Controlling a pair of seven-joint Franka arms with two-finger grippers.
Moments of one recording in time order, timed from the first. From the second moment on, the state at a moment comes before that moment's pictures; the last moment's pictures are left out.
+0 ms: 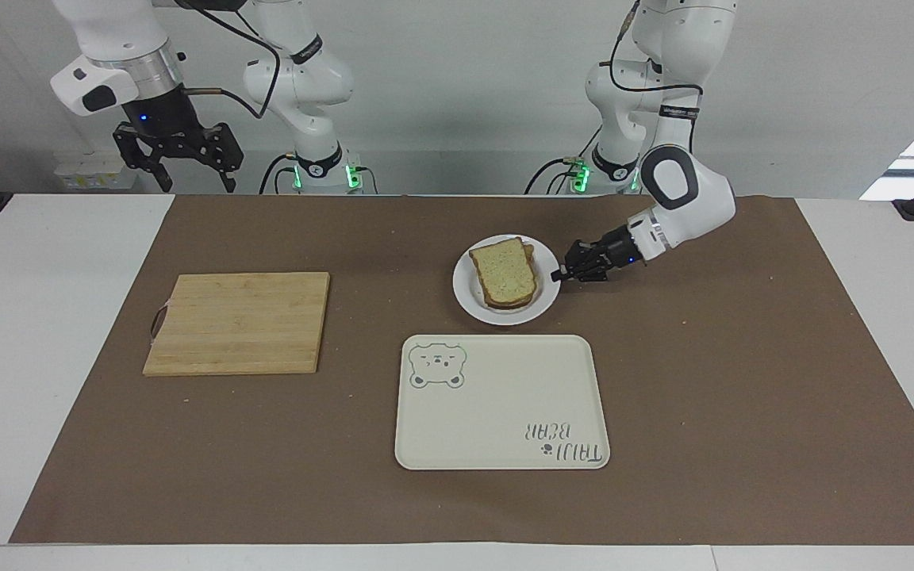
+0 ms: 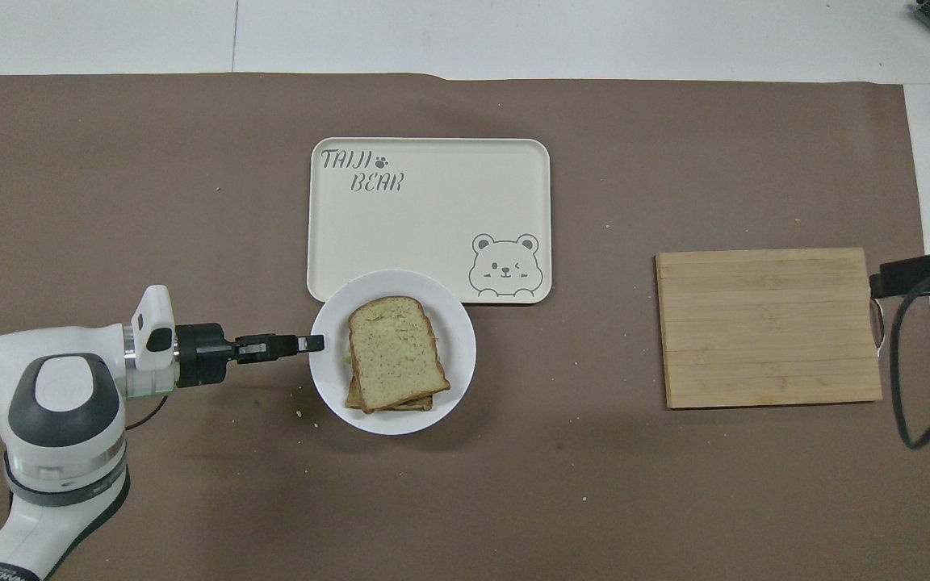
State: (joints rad) left arm -0.12 0.00 0.01 -2.36 -1.32 2.10 0.80; right arm 0.02 -0.10 -0.05 -1.61 -0.02 1.55 -0.01
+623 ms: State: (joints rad) left arm -0.10 0.35 0.00 -1.95 -1.35 2.21 0.77; right arm 0.02 -0.10 -0.05 -1.61 -0.02 1.55 -0.01
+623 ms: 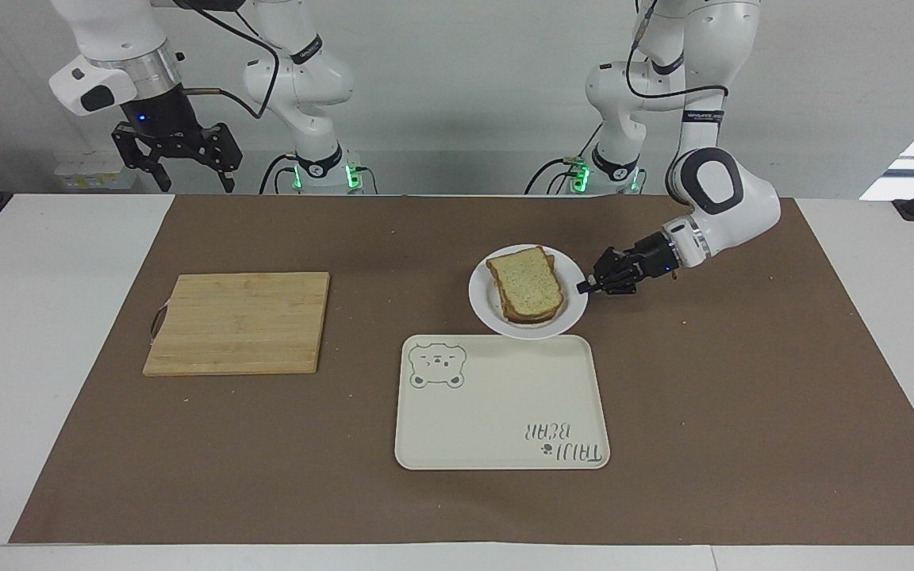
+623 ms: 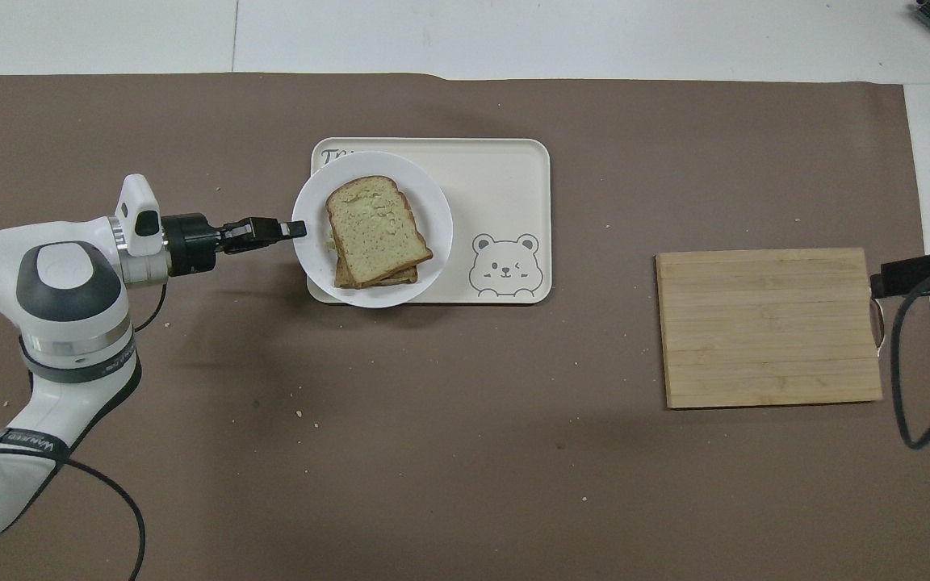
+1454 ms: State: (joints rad) left arm -0.12 0.48 -0.09 -1.84 -1.36 2.34 0.75; right arm 0.02 -0.10 -0.05 -1.61 -0.02 1.55 -0.01
